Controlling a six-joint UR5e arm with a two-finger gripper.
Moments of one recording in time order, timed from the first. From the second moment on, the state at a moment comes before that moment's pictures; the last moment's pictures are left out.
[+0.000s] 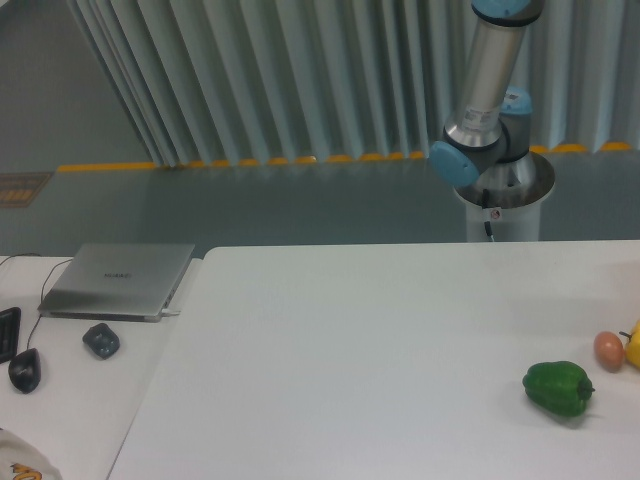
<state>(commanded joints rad) 2.99 -1.82 -1.61 -1.22 1.40 2.16</state>
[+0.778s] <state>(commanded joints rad) 2.72 -1.81 -1.51 -1.29 1.50 1.94</state>
